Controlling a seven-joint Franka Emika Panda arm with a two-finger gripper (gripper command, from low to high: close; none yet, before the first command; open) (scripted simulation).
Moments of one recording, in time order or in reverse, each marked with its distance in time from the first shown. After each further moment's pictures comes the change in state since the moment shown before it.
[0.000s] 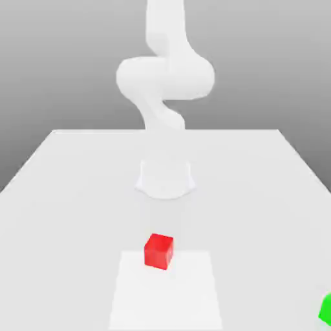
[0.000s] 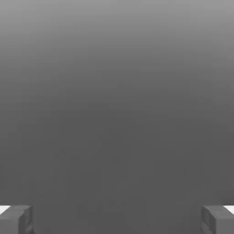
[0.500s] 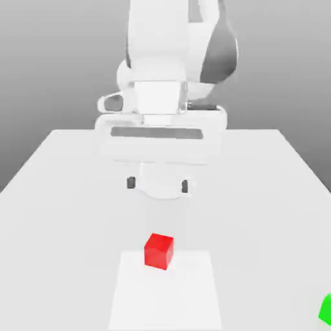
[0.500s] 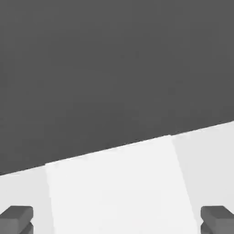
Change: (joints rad) arm -0.064 0.465 0.042 -0.489 0.020 0.370 0.192
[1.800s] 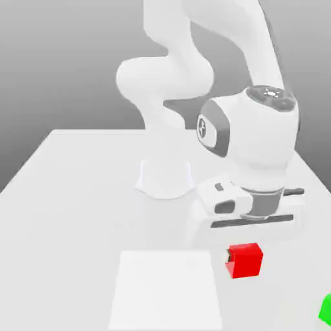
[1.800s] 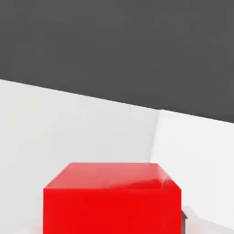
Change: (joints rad) arm 0.264 0.458 0.145 0.427 -0.148 -0.126 -0.063
